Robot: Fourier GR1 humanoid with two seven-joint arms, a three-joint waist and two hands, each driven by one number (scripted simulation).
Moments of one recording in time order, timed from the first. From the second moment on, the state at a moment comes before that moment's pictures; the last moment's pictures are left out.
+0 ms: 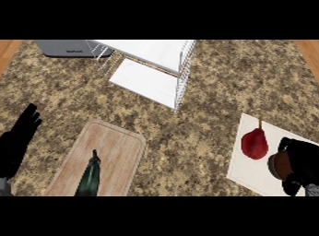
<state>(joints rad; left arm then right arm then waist) 0.00 0.34 0.15 -1.42 0.12 -0.05 0.11 0.06 -0.41 0.13 -1.50 1.17 0.12 0.43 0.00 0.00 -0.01</state>
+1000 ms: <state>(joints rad) -0.07 0.31 0.08 -1.40 0.08 -0.07 0.12 -0.63 -0.01 0.65 -1.57 1.03 0.03 1.11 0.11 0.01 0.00</state>
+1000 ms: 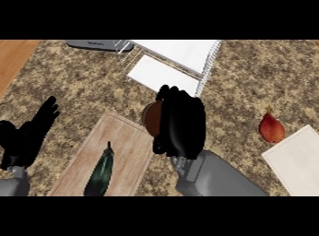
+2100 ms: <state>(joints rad) -0.05 0.33 0.12 -1.37 0.09 -0.06 0.11 -1.27 -0.02 0.50 -1.40 0.97 -0.03 1.24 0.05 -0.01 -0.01</state>
